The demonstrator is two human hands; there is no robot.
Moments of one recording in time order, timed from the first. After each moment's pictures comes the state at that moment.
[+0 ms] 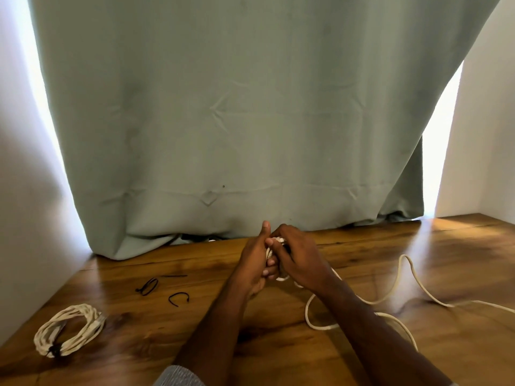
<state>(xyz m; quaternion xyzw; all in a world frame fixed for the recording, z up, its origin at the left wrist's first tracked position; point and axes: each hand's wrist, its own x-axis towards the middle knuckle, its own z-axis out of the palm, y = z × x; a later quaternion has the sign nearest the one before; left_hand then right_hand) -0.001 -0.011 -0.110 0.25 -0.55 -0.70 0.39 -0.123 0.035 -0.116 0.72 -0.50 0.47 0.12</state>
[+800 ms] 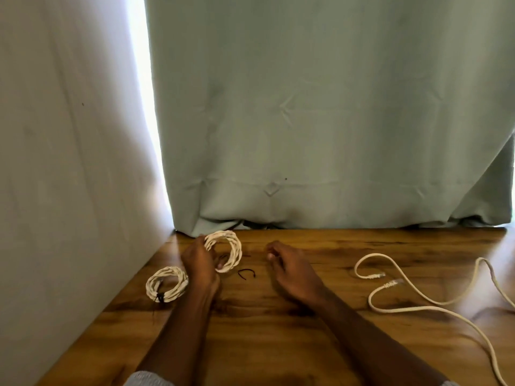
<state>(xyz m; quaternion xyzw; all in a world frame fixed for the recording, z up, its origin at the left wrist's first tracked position) 0.201 -0.040 -0.126 0.41 -0.25 -0.50 0.72 0.013 0.018 -0.152 0.73 -0.52 0.43 -0.05</state>
